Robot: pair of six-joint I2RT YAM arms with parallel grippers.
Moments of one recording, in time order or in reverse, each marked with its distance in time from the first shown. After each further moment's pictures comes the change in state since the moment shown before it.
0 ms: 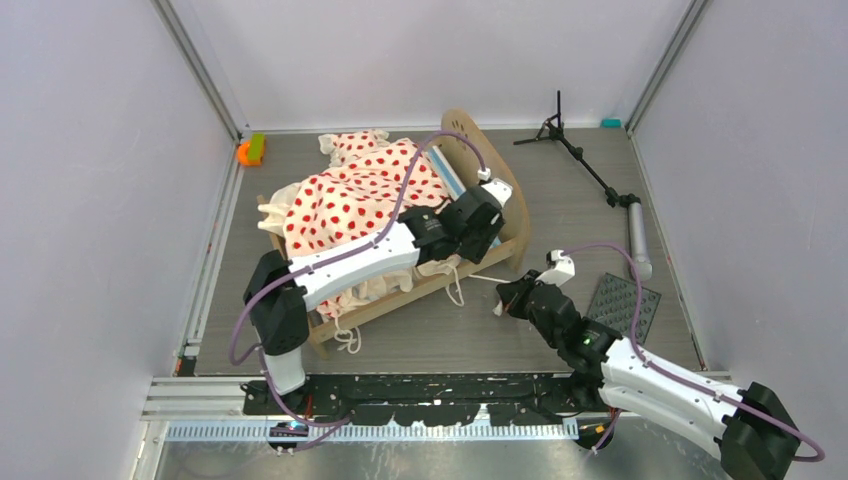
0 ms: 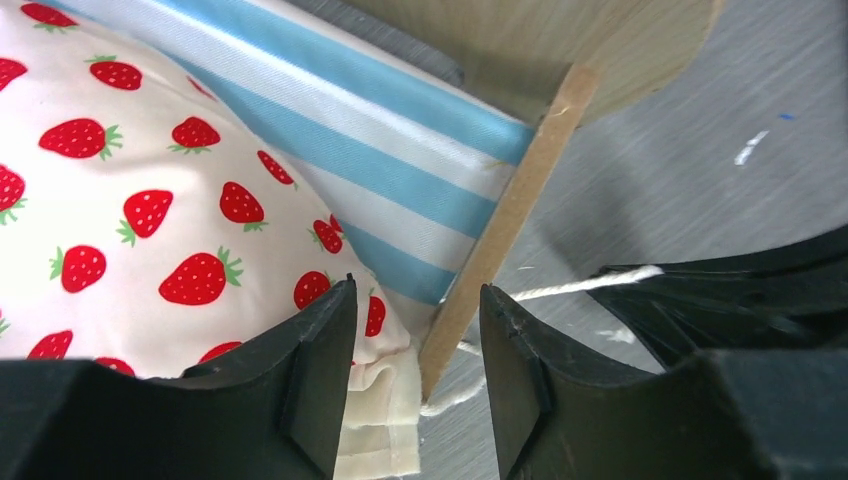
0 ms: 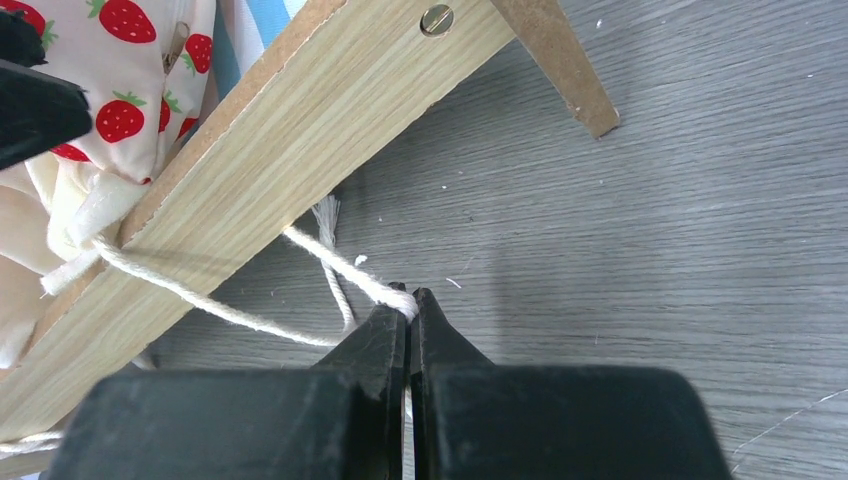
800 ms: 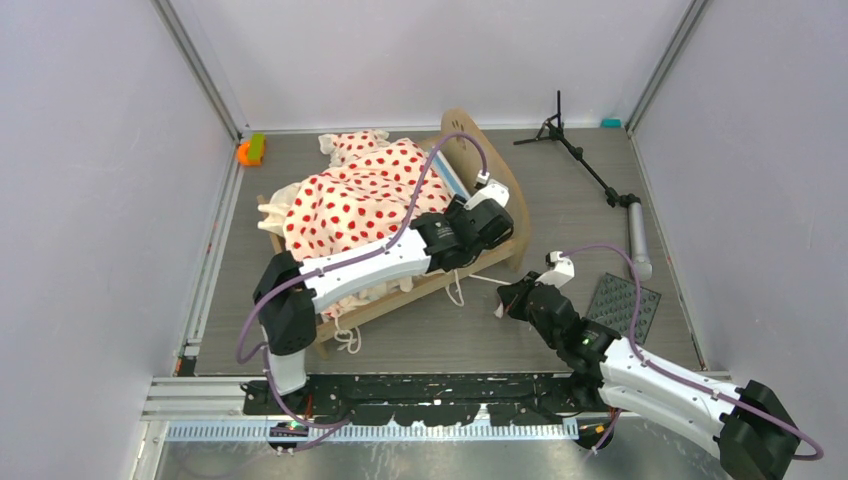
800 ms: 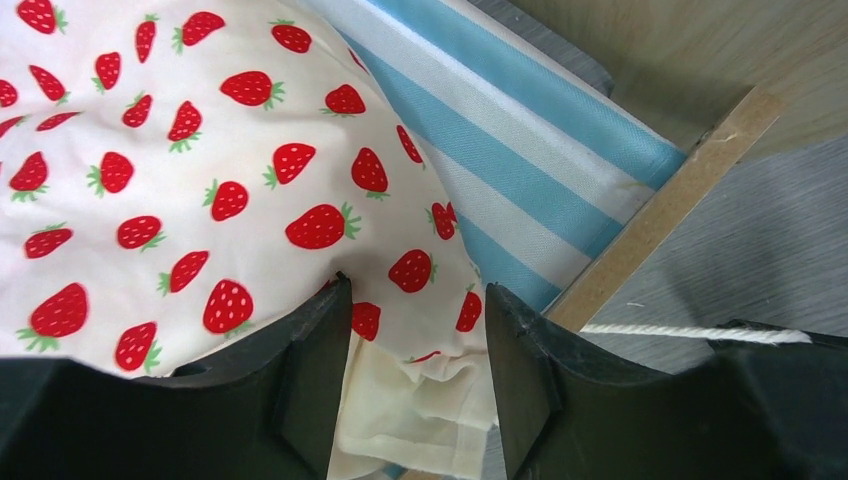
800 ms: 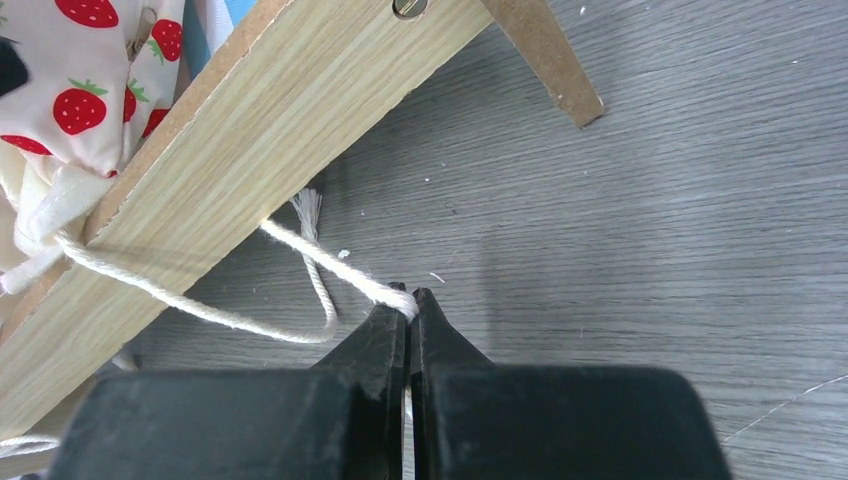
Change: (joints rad) left arm -0.069 0.043 0.042 -0.099 -0.378 -0.043; right arm 0.000 0.008 -0.014 0.000 0.003 0.001
